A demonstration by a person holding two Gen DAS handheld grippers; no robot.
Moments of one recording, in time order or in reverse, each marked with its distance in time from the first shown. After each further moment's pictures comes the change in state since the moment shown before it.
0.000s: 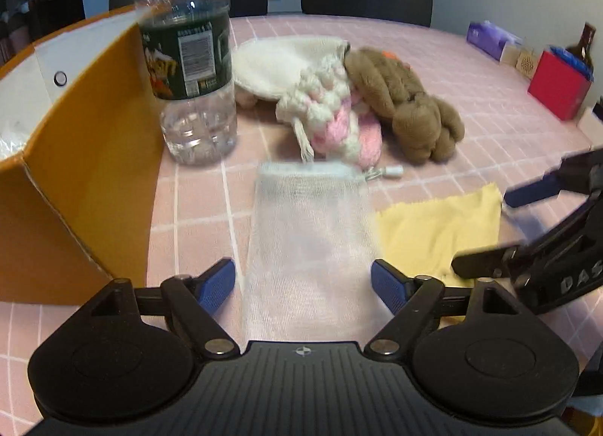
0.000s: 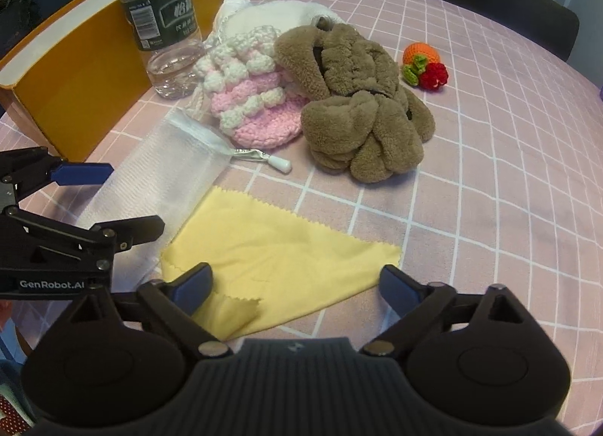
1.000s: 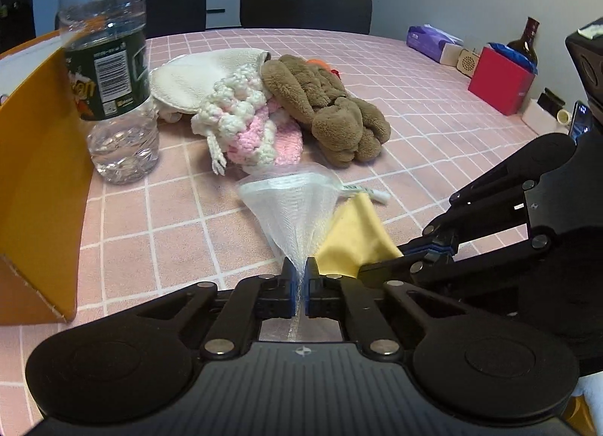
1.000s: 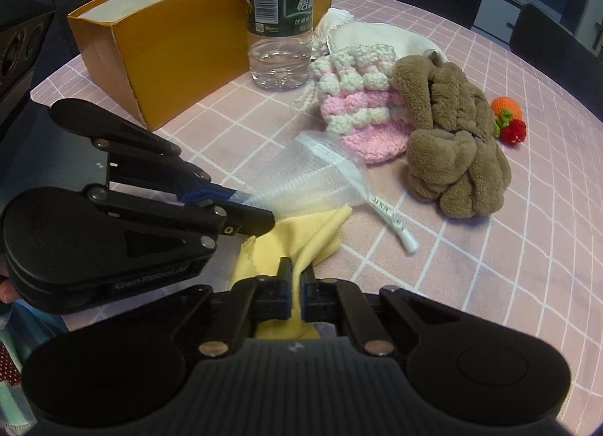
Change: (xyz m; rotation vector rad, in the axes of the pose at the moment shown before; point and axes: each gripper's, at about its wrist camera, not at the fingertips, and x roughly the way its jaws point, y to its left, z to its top) left arm -0.004 -0.026 -0.003 0.071 -0.037 -0.162; right arm -0.007 0.041 -0.012 -0.237 -0.076 0.097
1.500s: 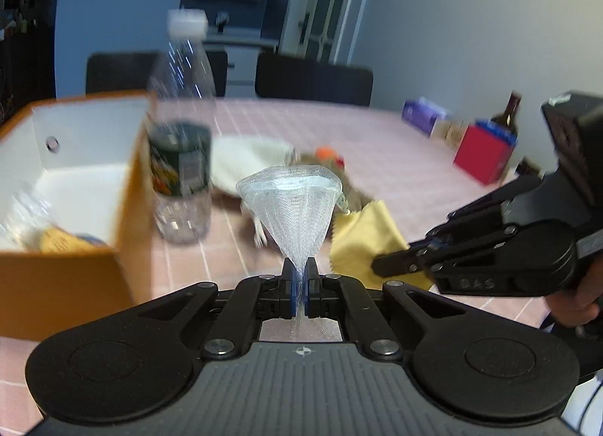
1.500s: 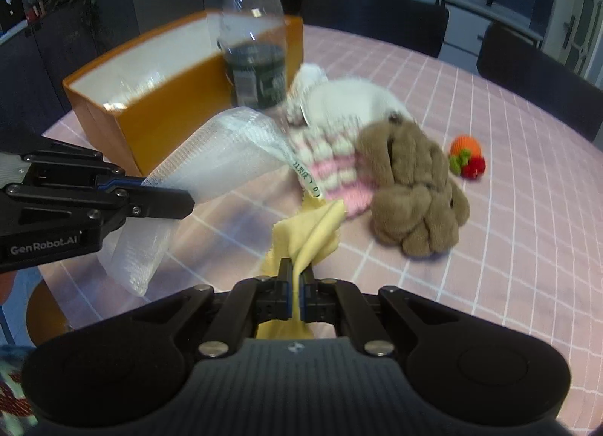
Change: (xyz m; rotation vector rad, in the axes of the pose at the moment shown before) left arm -0.101 0.028 0.016 -0.045 -0.213 -0.028; right arm -0.059 0.008 0.027 0.067 -0.146 -0.033
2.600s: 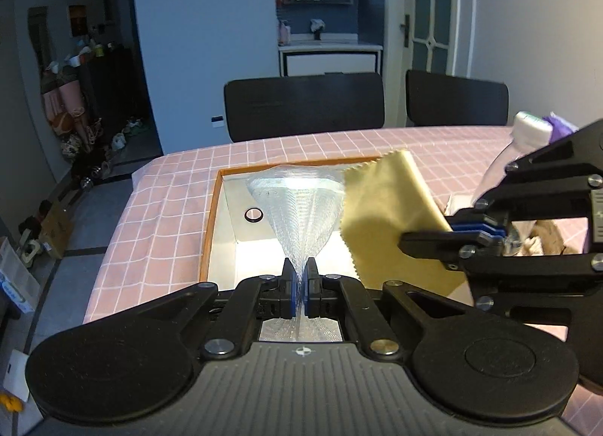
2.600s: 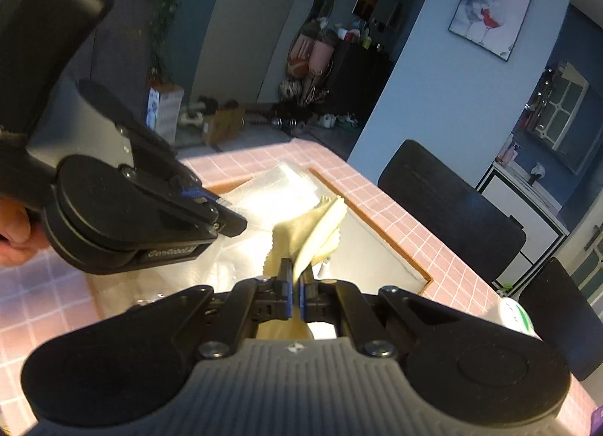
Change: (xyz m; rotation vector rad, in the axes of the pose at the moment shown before) left arm 0.003 0.187 0.083 0.052 0.040 0.329; right arm 0.101 0.164 0.199 -0.422 -0.236 -0.088
